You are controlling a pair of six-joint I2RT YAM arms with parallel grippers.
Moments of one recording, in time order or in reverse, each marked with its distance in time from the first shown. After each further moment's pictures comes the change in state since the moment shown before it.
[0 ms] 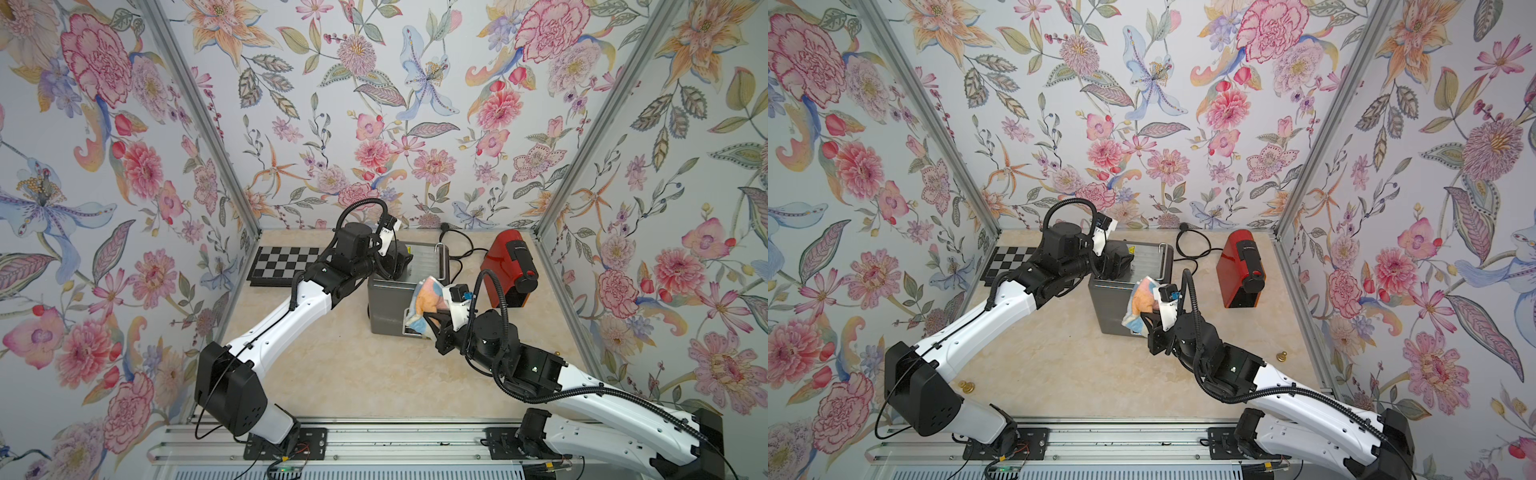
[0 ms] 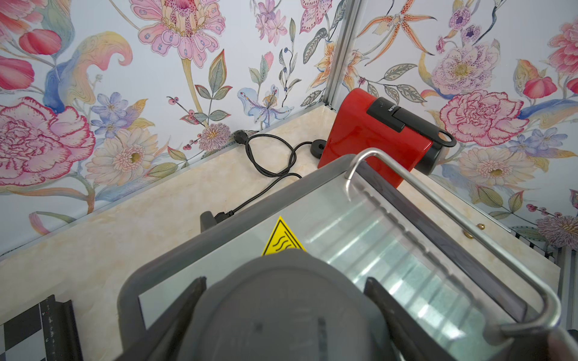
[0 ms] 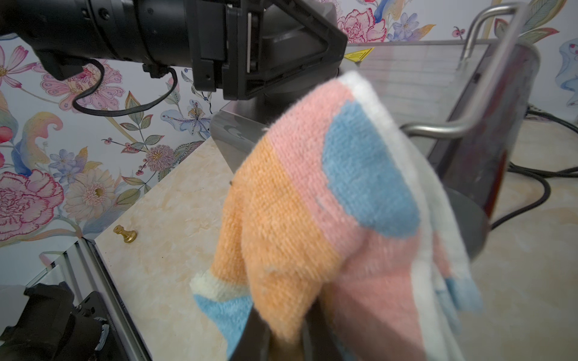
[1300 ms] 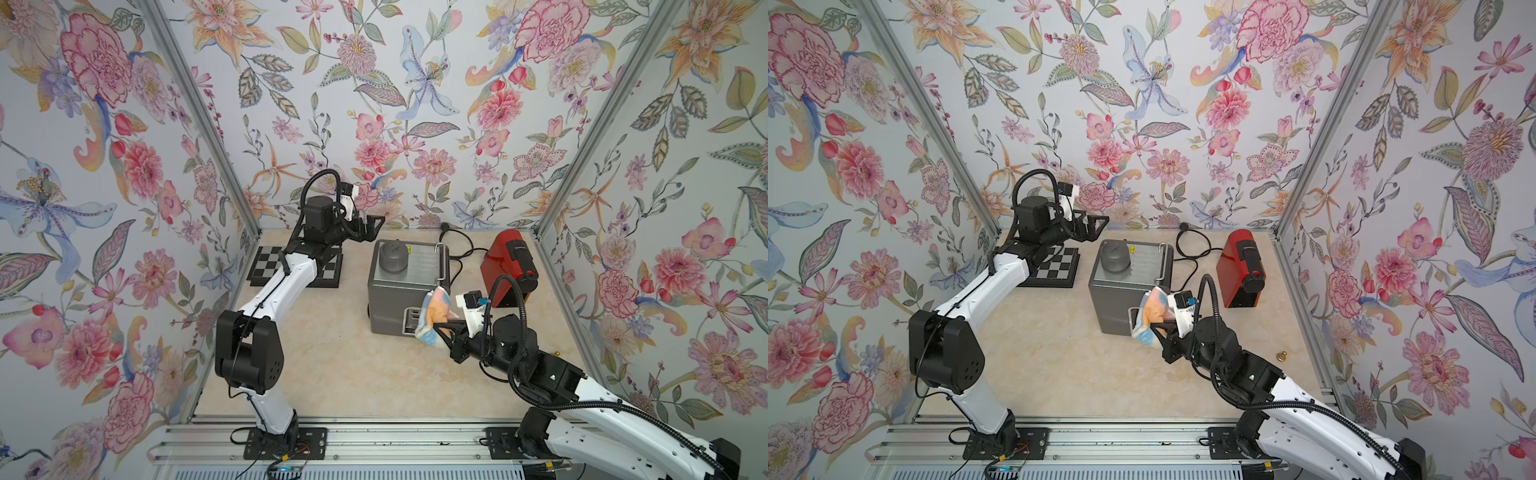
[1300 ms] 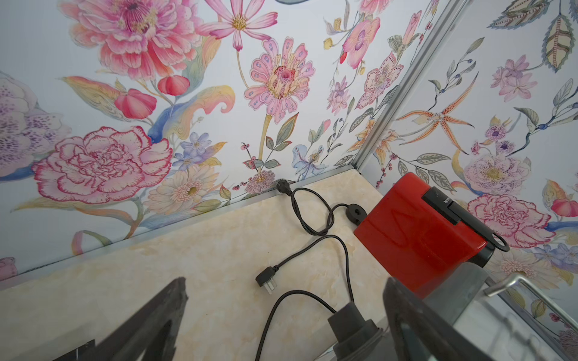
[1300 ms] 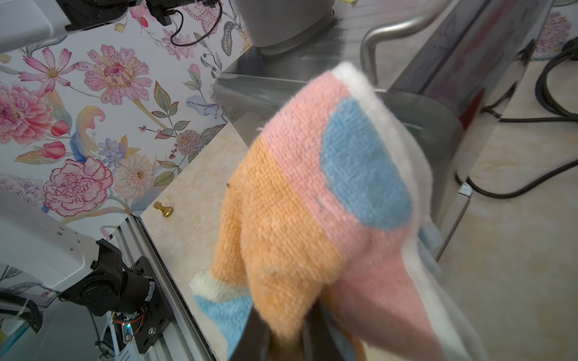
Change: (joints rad) left arm 0.297 0.193 0.156 0.195 0.228 -0.133; right arm -0.097 -0.152 -0.073 -0.093 -0.196 0.063
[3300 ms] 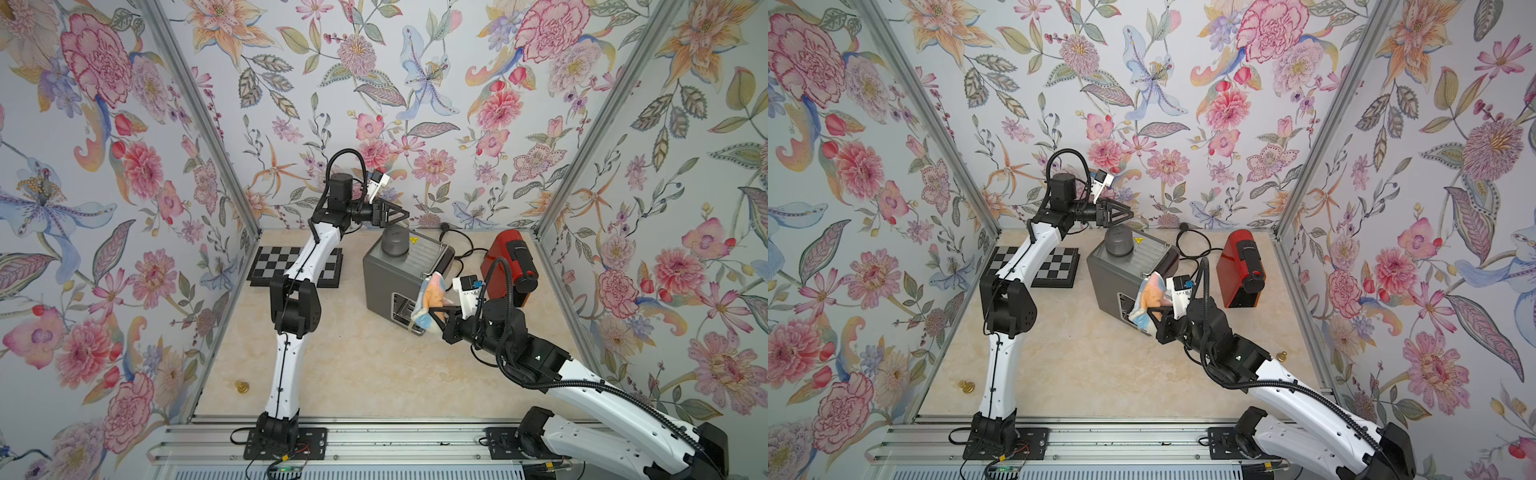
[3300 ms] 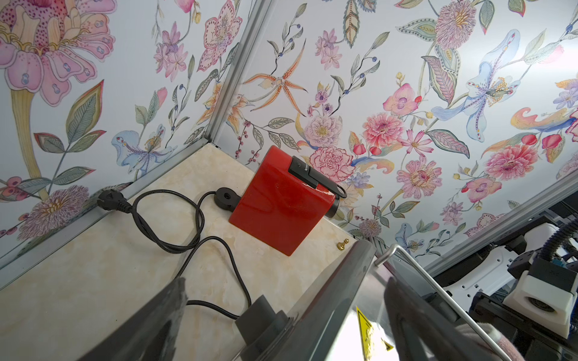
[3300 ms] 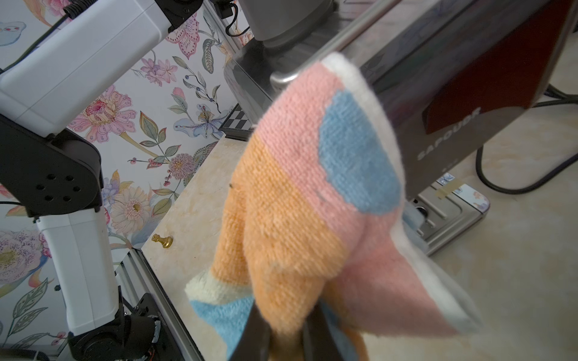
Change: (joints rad) left arm 0.009 0.682 0.852 -0.200 0.759 -0.104; right arm -0.111 0.137 0.070 0.050 -0.079 0.106
